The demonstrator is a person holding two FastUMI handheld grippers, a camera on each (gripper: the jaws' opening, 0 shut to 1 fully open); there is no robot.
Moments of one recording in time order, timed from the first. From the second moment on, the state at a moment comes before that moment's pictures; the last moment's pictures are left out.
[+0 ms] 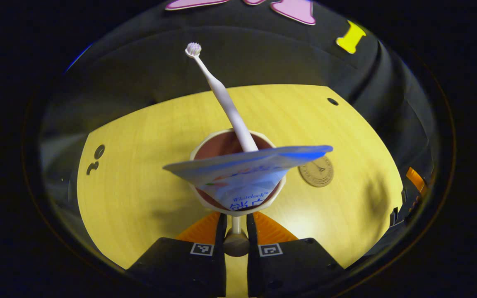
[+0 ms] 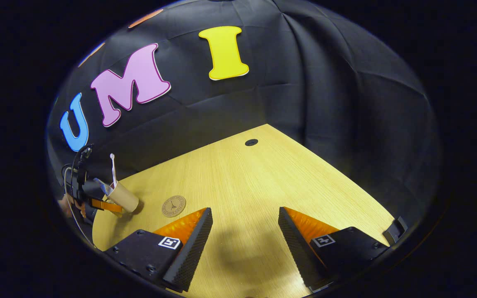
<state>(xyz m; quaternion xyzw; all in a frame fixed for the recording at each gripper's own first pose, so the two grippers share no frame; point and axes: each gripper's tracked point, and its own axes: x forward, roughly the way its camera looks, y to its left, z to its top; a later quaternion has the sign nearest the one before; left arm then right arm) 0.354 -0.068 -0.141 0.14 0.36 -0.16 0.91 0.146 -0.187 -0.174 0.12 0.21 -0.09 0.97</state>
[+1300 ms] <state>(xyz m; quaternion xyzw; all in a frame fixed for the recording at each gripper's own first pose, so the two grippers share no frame) 0.354 -0.208 -0.169 0.23 0.38 -0.26 0.86 0.144 -0.185 -0.183 0.13 0.21 -0.09 0.96</state>
